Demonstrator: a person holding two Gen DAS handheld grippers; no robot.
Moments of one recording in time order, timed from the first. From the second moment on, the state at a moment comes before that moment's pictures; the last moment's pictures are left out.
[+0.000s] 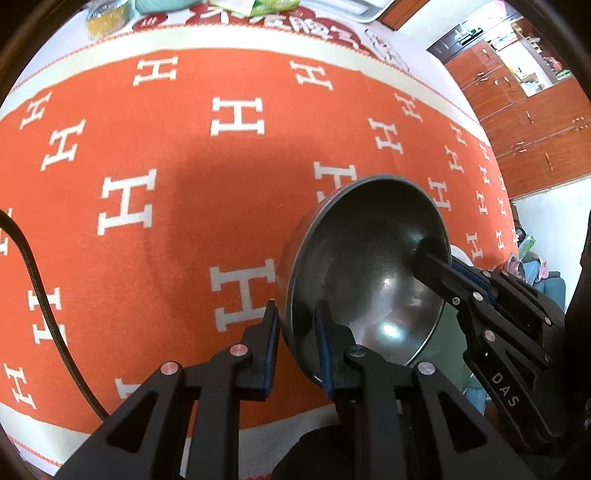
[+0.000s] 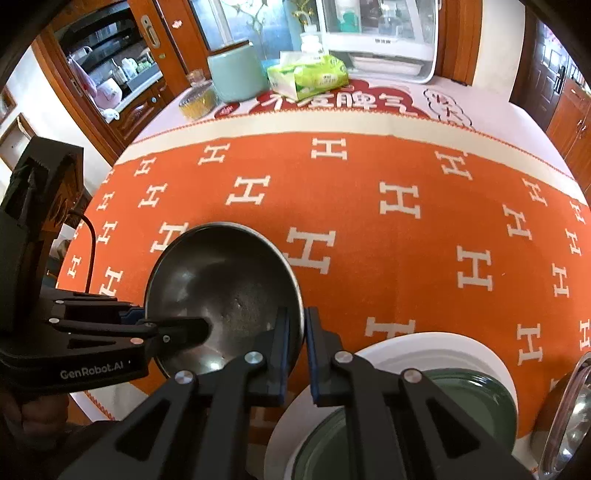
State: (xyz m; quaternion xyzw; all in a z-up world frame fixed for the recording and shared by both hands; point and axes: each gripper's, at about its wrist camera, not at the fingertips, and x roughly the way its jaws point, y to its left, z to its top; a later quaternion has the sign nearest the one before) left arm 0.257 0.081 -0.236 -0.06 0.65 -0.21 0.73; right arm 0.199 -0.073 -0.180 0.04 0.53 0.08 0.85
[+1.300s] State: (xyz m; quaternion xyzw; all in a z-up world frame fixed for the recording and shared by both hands) left arm 0.172 -0.018 -0.143 0.00 0.54 -0.36 0.76; right arm 0.066 -0.157 -0.116 0.11 0.38 -0.09 0.91
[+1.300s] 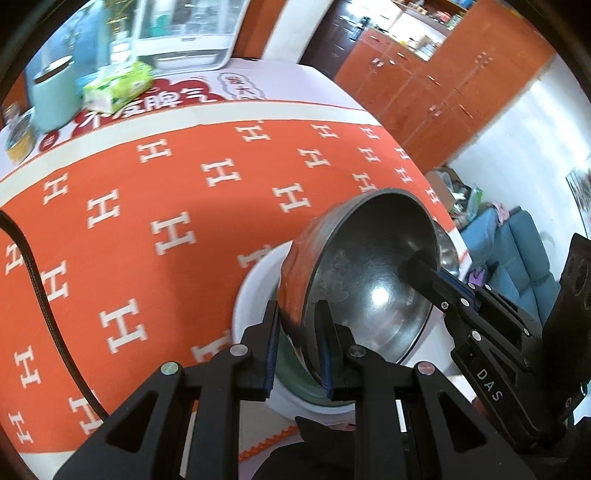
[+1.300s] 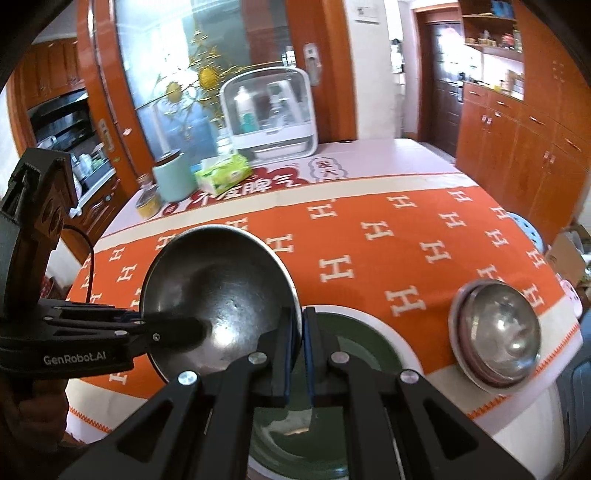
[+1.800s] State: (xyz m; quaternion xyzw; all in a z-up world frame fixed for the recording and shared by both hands) left arm 0.148 -0.092 -0.143 0.05 0.54 -0.42 0.73; right arm 0.028 -0.215 -0.118 0.14 0.38 -0.16 0.90
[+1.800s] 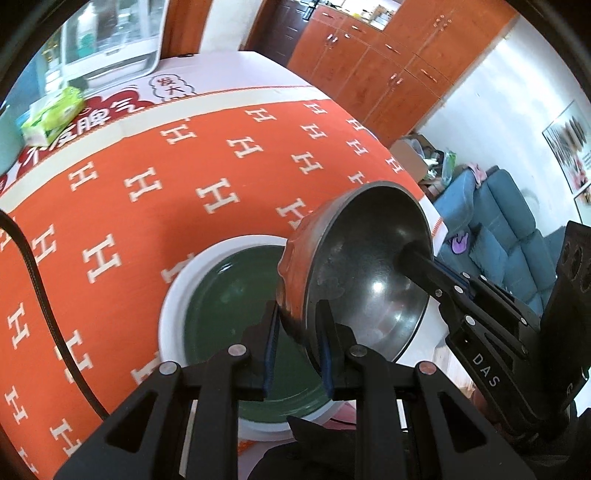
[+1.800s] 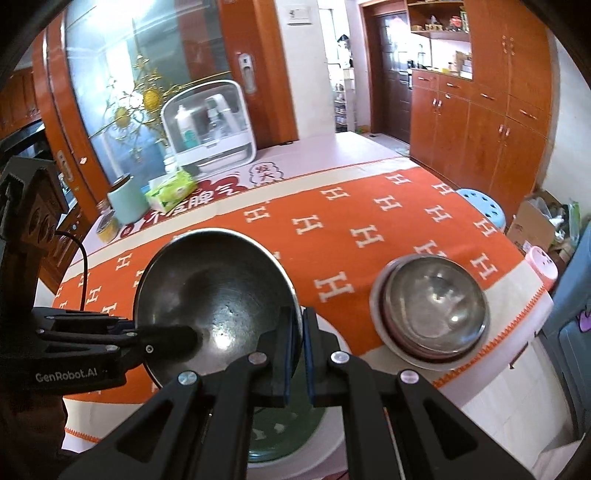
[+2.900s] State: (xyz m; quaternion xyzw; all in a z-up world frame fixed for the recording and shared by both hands) left arm 0.116 -0.263 -0.151 0.06 0.57 -0.39 0.72; right arm 0.018 -0.385 -0.123 0.12 0.43 -0.12 0.89
